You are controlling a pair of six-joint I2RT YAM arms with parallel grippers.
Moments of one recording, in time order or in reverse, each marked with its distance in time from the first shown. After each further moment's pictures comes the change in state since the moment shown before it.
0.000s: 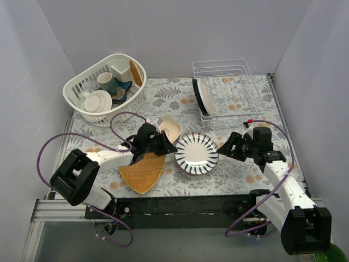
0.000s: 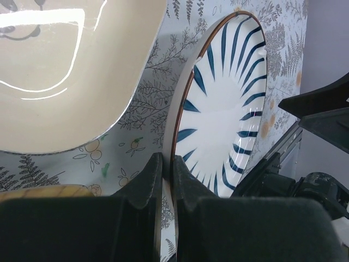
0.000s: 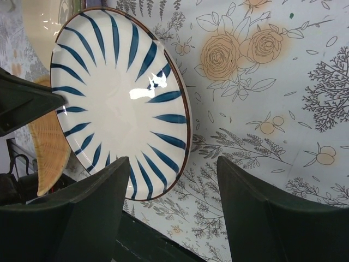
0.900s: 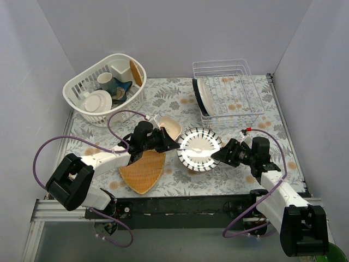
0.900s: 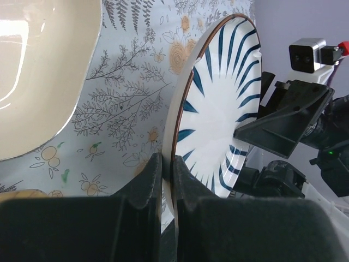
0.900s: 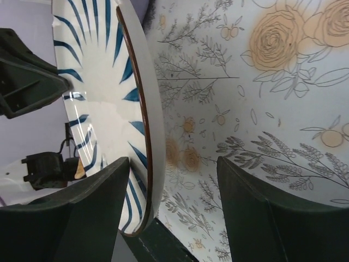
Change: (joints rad) left arm 0.014 -0.058 0.008 0.051 0.075 -0.047; right arm -0.014 -0.023 -0.244 0.387 -0.205 0.181
